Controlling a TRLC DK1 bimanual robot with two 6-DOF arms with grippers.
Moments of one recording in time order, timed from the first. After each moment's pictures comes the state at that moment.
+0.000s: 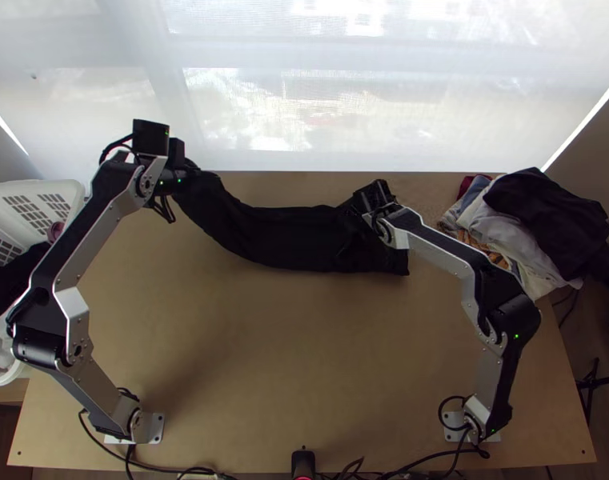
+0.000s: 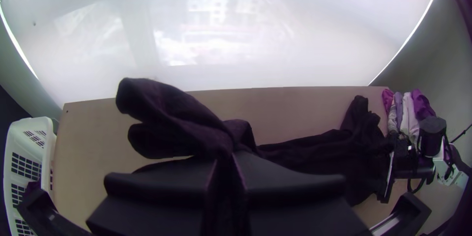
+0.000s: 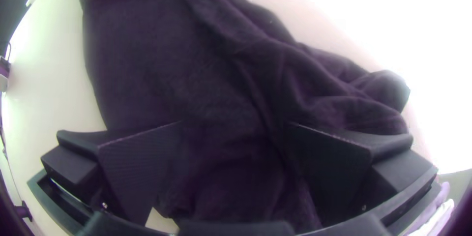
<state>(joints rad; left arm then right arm) -0.18 1.78 1.74 -0.69 0.04 -0.12 0.49 2.02 1.48 -0.43 -0.09 -0.34</state>
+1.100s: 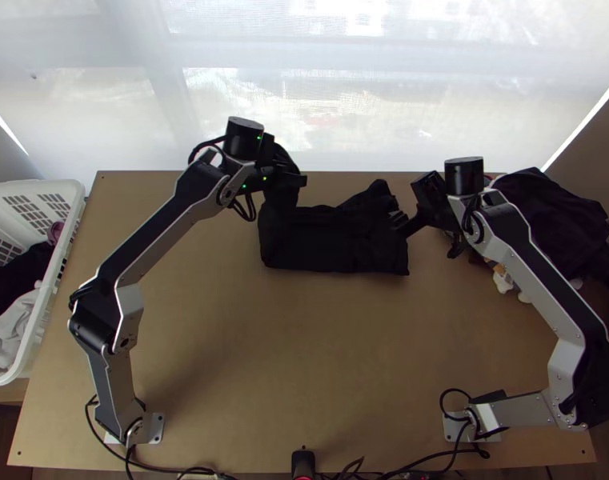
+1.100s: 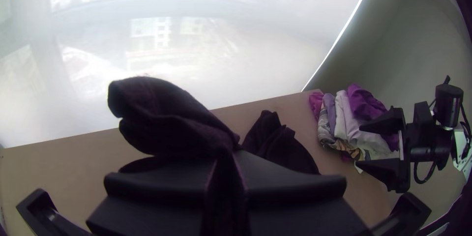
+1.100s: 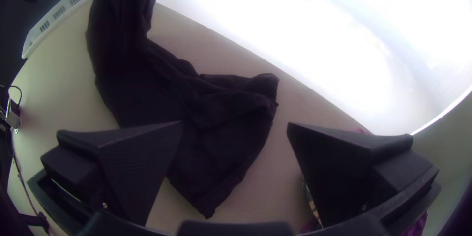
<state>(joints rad) -0.52 1.97 2.01 -0.56 0.08 -0.27 0.28 1.53 1.37 -0.56 -0.09 -0.32</state>
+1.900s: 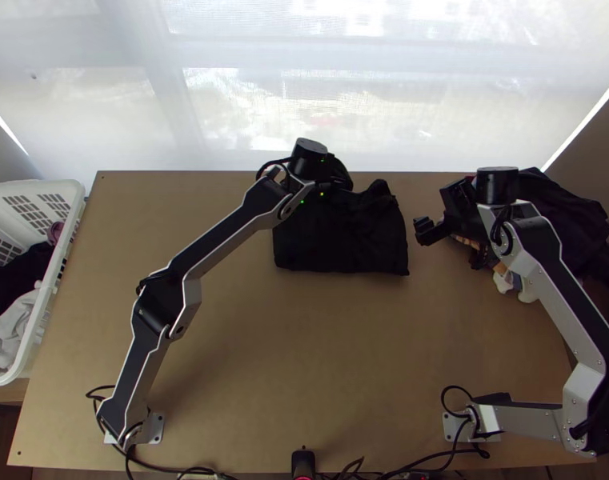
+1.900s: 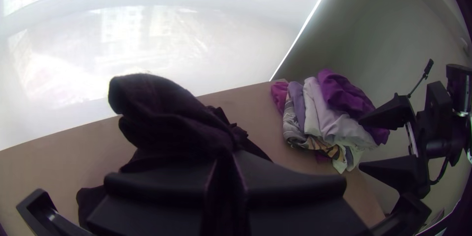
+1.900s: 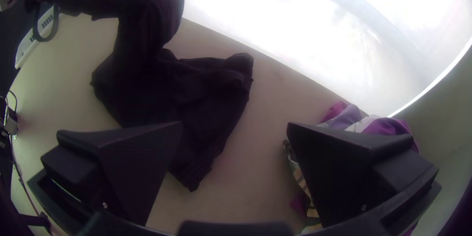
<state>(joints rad) -0.68 2.26 2.26 -0.46 0.11 -0.33 0.18 1.42 1.28 -0.61 -0.09 -0.32</state>
